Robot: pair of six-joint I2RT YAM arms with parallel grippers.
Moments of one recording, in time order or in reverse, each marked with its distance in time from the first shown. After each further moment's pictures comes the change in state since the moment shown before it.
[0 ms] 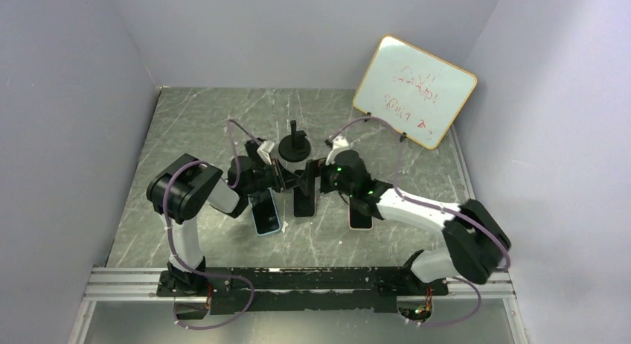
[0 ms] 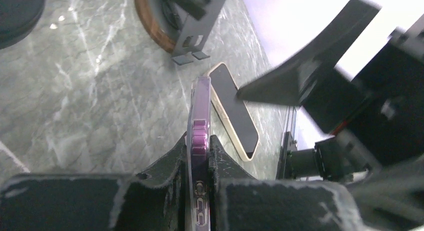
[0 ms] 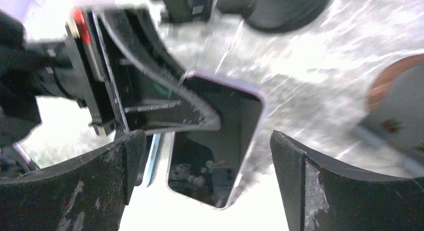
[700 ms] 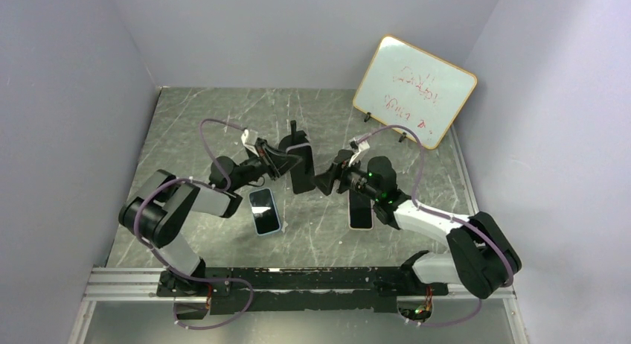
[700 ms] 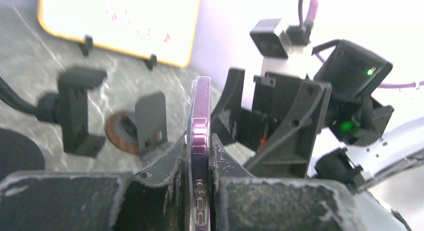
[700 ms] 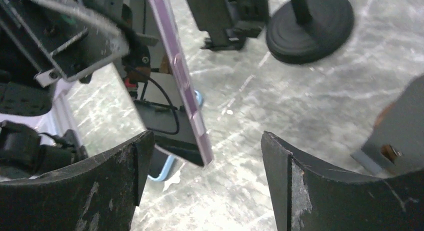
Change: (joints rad) left arm 0.008 -0.225 -0.039 0.227 -0.006 0.138; right arm -0.223 -0.172 -0.254 0.383 -0.319 0.005
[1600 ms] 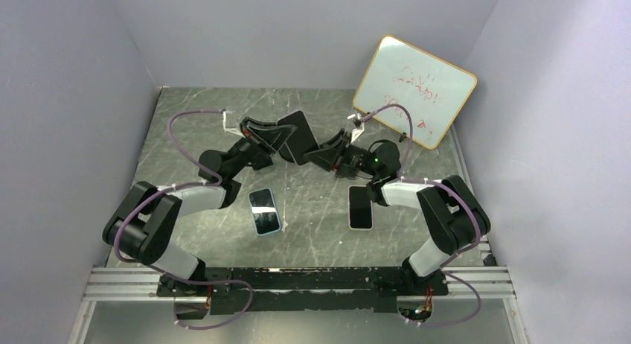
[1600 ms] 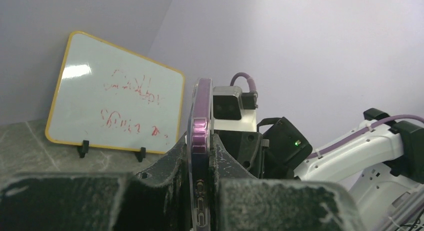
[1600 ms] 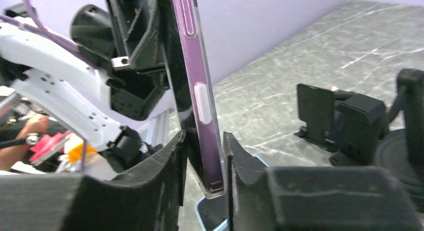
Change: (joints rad) left arm 0.000 -0.162 0.128 0.038 -0.197 -0.081; right arm -0.105 0.325 0.163 0.699 -0.470 0.311
